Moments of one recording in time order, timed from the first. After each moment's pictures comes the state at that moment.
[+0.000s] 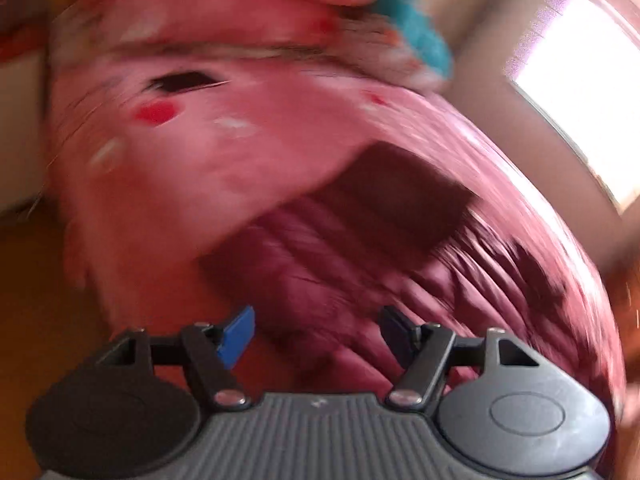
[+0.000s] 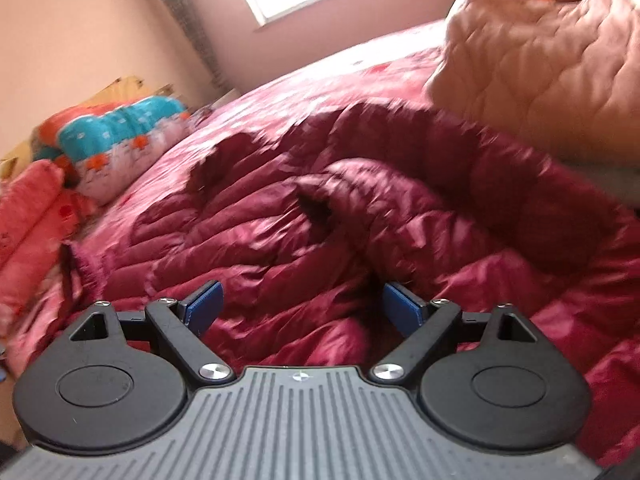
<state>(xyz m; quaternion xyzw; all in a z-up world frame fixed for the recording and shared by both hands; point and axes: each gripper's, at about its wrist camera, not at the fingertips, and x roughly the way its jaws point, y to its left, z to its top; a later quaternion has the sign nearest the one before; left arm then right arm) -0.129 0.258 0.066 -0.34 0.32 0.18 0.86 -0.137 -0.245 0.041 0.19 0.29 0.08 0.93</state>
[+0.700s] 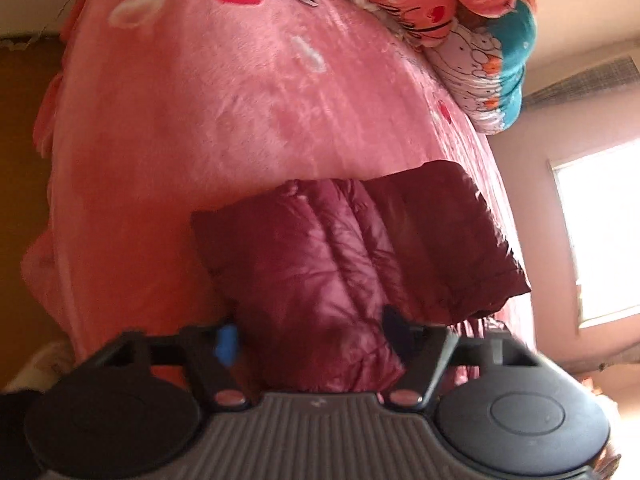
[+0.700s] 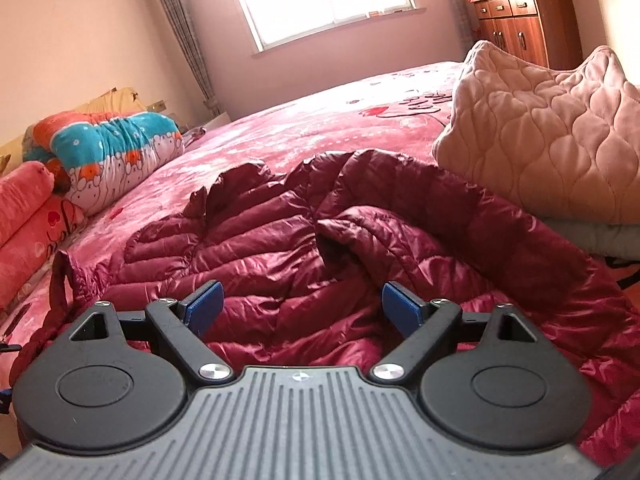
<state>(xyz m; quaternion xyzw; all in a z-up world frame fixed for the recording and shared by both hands) -0.078 0.298 -0.002 -0.53 0.31 0.18 0.77 -0.142 -0.227 0.064 0.15 0.25 0.06 0.95</state>
